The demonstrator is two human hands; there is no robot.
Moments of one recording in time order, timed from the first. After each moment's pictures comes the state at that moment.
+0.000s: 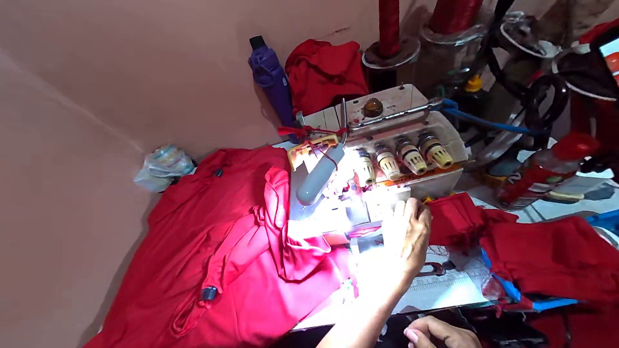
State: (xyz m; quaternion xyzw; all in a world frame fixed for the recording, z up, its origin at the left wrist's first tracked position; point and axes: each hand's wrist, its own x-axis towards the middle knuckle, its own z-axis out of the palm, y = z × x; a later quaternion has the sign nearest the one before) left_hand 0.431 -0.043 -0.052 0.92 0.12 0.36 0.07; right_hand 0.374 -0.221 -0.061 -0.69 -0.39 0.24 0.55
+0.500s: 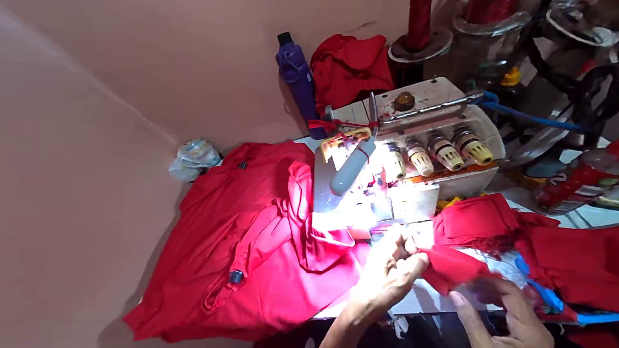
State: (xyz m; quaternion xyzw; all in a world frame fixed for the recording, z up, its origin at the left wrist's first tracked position) left_hand 0.323 -0.030 0.005 0.72 0.12 0.20 0.65; right_hand 0.388 -0.195 -0.054 -0.72 -0.34 -0.03 0.60
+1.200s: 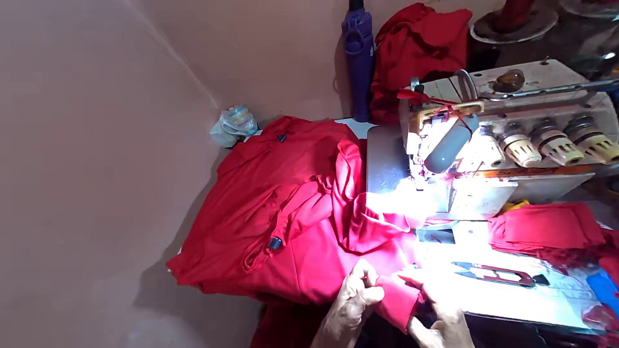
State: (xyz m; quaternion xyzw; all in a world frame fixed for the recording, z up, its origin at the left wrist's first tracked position) left_hand 0.189 -0.023 -0.034 0.49 0.20 0.28 0.80; right_hand 0.324 -0.127 -0.077 -0.63 -0.50 0.13 0.59
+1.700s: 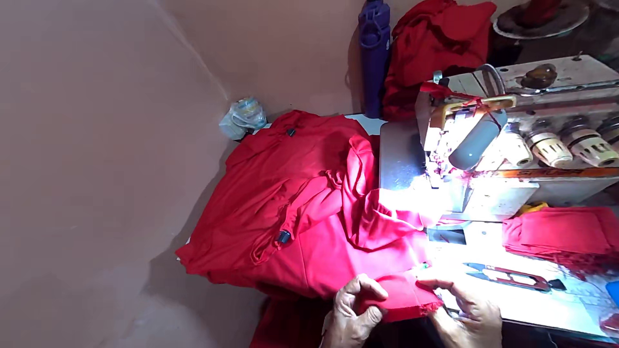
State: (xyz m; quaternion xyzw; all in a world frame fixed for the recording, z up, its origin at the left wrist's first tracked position) left_hand 0.168 -0.033 -0.058 0.61 0.14 0.40 0.67; right_hand 0.331 -0.114 -0.063 -0.56 -0.48 0.06 0.67
